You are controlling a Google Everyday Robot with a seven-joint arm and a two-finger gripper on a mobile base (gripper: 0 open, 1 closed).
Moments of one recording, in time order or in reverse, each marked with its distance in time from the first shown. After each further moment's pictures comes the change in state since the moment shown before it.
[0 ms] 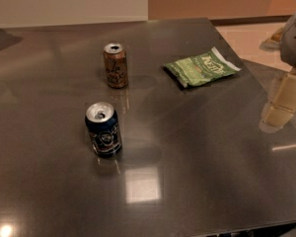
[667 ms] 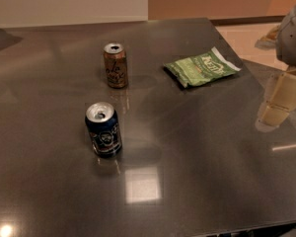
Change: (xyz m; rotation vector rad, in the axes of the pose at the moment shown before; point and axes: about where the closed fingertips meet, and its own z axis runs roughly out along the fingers) arm -0.012 0.001 -0.001 0.001 -0.017 -0.027
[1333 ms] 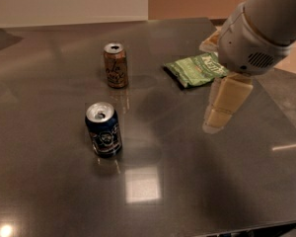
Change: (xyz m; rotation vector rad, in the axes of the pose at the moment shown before) arm -0.085 0.017 0.027 -0.037 -0.145 -0.140
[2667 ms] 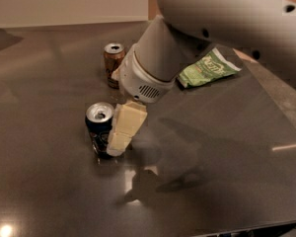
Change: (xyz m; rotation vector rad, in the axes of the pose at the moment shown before) arm -0.152 0.040 0.102 -0.170 -0.269 -0.092
